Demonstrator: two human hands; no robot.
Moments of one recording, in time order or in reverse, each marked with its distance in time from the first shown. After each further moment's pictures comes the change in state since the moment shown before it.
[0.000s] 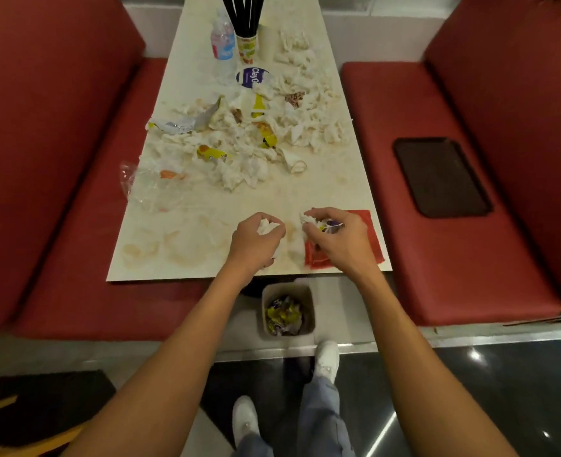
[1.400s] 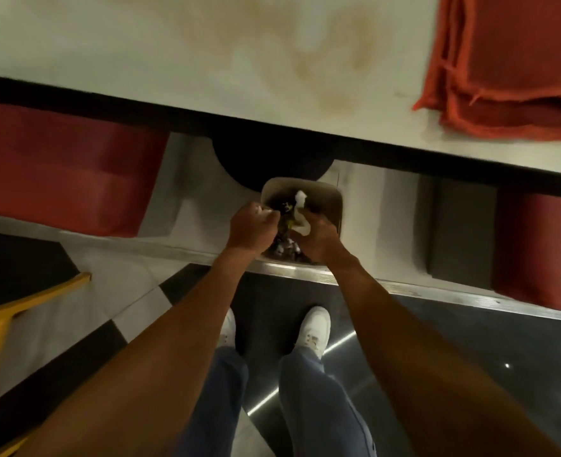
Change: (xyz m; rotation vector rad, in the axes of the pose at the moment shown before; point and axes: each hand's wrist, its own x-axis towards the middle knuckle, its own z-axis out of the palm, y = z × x) left_hand 0.126 -0.399 0.111 0.405 0.044 -0.333; right_hand 0.008 0.437 0.201 -0.447 -0.641 0.345
